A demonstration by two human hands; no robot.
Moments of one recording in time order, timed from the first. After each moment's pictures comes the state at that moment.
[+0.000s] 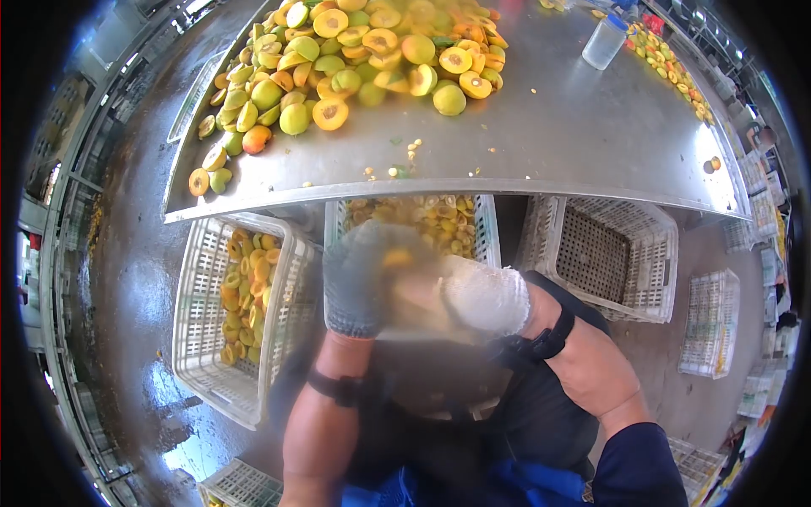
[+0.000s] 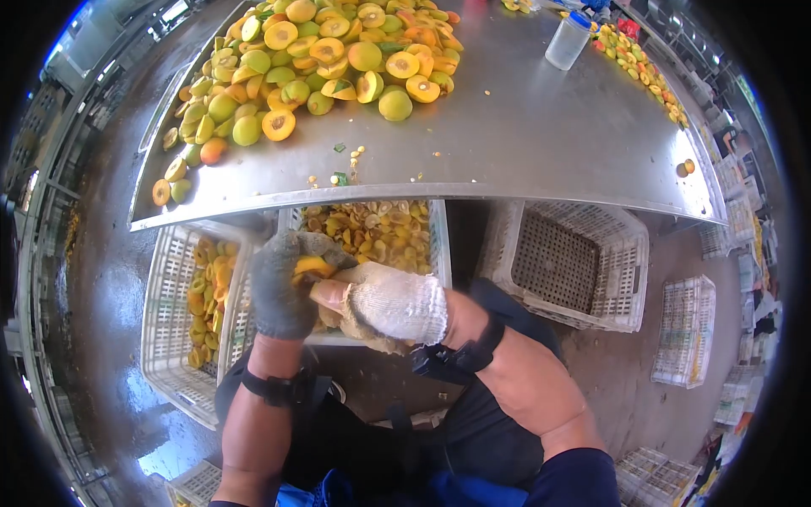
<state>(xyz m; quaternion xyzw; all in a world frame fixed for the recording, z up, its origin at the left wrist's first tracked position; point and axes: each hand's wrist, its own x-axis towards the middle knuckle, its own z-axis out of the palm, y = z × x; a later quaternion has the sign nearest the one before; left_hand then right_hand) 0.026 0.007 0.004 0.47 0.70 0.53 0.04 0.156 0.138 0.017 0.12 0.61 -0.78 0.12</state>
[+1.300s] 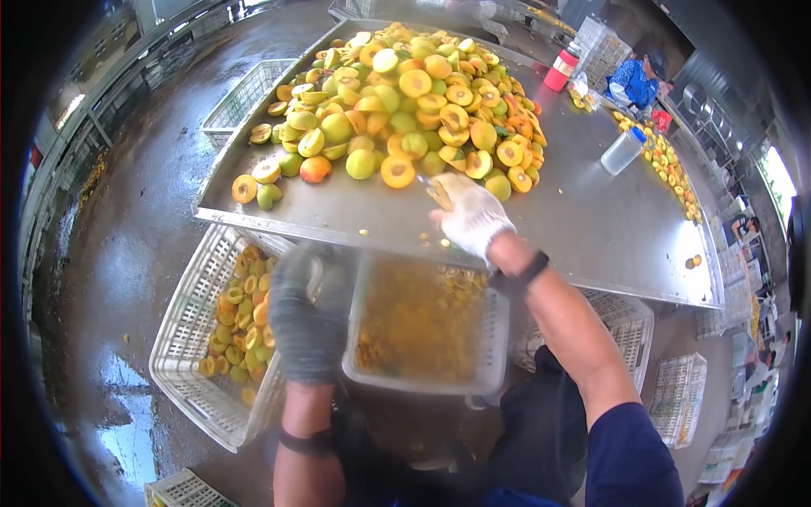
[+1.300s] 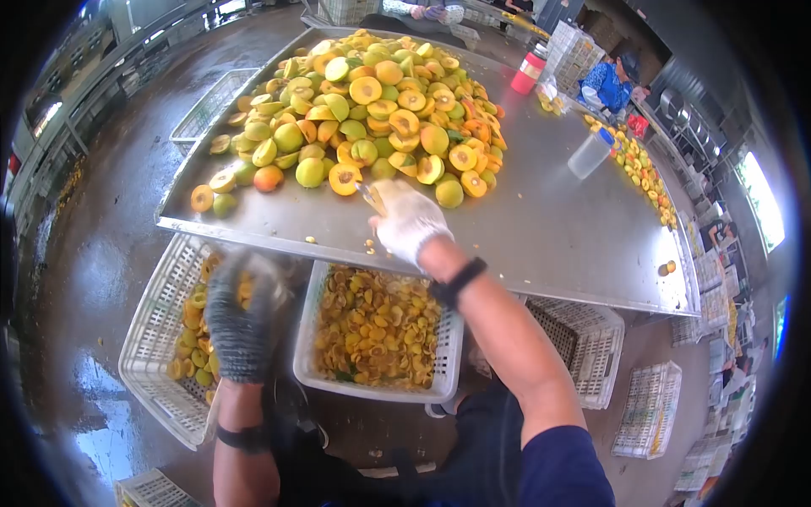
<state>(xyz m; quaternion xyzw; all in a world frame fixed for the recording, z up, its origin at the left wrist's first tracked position) -0.040 -0.084 0.044 0.21 0.83 0.50 -0.15 -0.021 0.197 0.055 0.14 0.97 -0.16 -0.08</state>
